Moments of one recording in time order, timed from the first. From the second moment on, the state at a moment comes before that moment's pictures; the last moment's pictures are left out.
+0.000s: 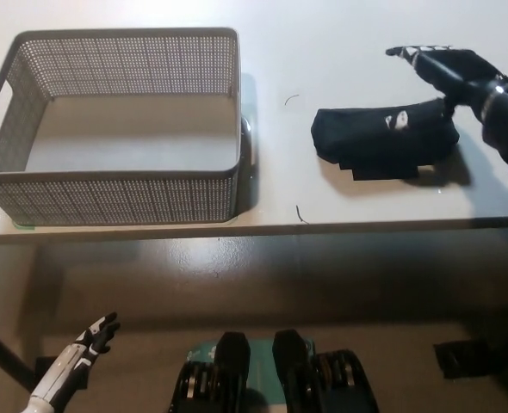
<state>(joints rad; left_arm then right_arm) -0.06 0.36 -0.05 0.43 0.06 -0.33 -0.20 -1.02 -0.48 0.49 0.49 -0.65 0.21 0.45</state>
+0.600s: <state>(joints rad) -0.06 0.36 -0.05 0.43 0.07 -0.33 -0.21 -1.18 -0.38 0.53 0.74 -0.65 0.20 0.50</state>
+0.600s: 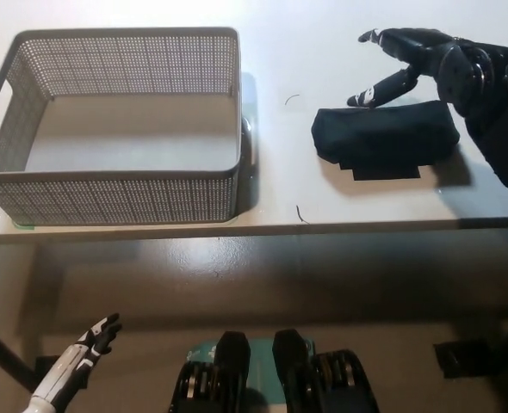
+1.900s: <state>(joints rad) -0.05 0.36 -0.04 0.43 0.07 -0.33 -0.23 -1.16 -0.29 0.55 0.96 -0.65 0.13 0.46</state>
